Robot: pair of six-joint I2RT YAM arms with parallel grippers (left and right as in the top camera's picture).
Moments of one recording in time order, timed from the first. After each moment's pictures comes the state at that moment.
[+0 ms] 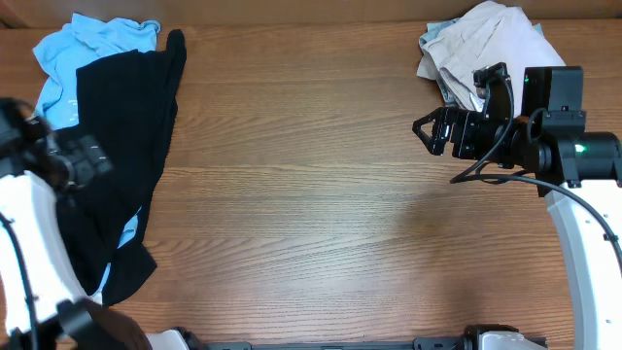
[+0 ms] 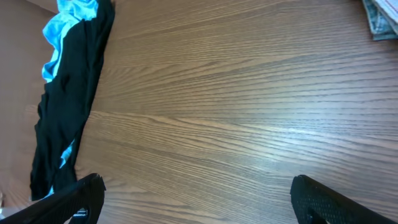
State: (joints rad) left arm 0.56 1.54 1.38 -0.99 0.01 -0.13; right arm 0.00 1.36 1.38 -0.98 -0.51 0.15
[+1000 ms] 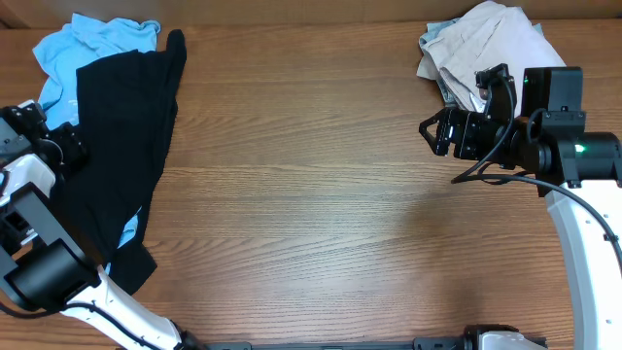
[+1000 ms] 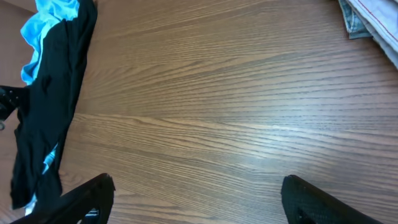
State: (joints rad) left arm 0.65 2.10 1.38 -0.15 0.13 0.06; right arm 0.00 1.36 1.38 -0.99 -0.46 0.15
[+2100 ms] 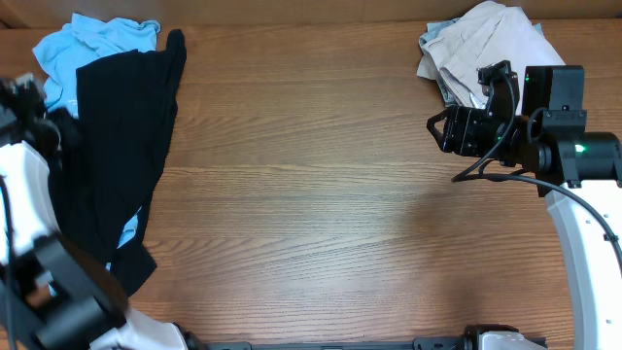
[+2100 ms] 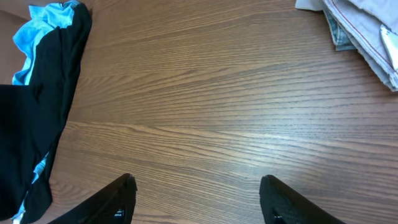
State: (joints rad) left arm 0.54 1.74 1.46 -0.60 0.17 0.02; right arm 0.00 1.36 1.38 -0.96 -0.42 0.15
